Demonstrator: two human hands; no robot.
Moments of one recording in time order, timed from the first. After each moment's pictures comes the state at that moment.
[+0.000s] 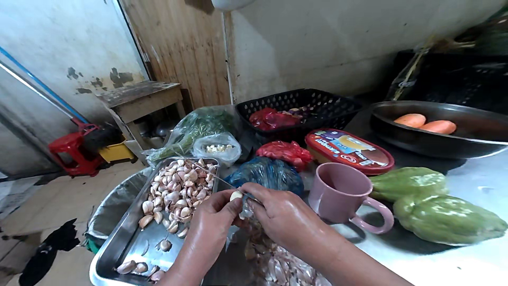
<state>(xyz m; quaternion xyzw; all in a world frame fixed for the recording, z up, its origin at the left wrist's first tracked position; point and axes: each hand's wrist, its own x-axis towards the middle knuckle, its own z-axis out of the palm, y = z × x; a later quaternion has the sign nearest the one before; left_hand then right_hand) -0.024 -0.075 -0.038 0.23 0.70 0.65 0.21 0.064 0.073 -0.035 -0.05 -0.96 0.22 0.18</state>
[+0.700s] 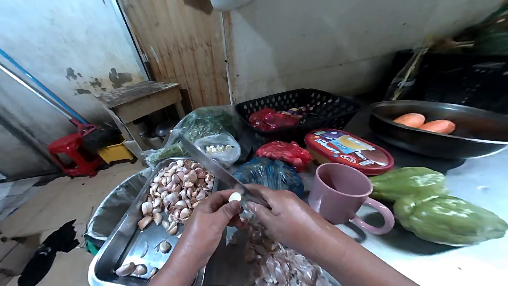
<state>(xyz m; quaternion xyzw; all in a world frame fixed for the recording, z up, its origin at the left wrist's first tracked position) -0.033 -0.081 -0.039 0.25 0.65 0.67 0.26 0.067 0.081 -0.023 -0.07 -0.92 0.36 0.08</state>
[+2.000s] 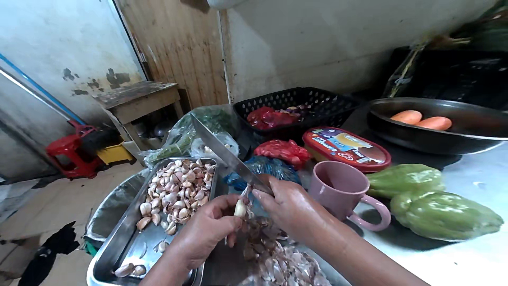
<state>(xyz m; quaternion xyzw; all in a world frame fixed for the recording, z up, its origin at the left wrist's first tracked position) -0.043 -0.089 -0.040 0.33 0.62 0.60 0.37 0.069 0.085 -0.021 -0.13 -0.93 0.32 0.14</state>
